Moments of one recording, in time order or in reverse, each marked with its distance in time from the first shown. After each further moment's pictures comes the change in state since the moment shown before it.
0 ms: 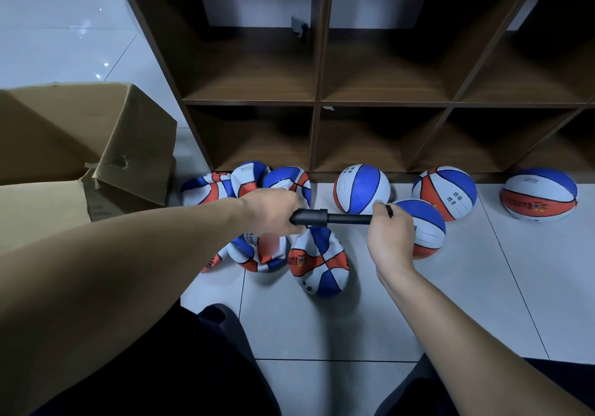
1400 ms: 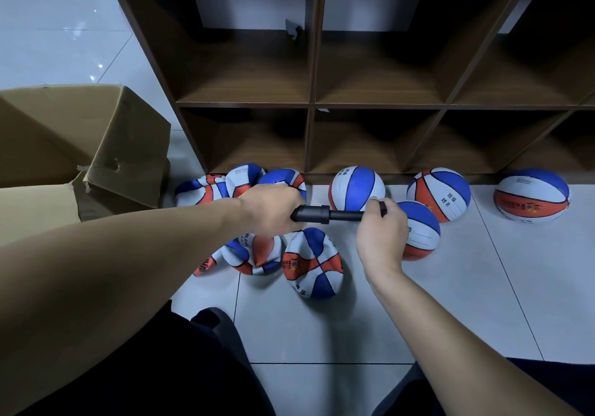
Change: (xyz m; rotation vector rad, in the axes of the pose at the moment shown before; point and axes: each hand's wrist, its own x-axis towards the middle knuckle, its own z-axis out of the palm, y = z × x) left_hand 0.003 0.009 -0.007 0.055 0.097 0.027; right_hand -0.011 -0.012 0.005 0.061 0.077 -0.082
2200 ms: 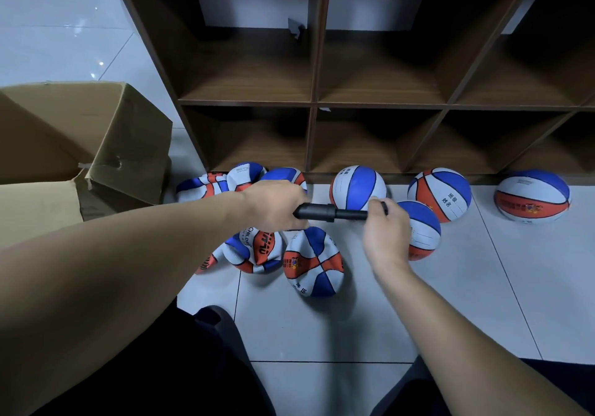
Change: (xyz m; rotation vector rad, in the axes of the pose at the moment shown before) left_hand 0.007 -0.006 0.000 -0.019 -0.013 0.056; right_hand 0.007 0.002 -0.008 -0.051 -0.082 -0.012
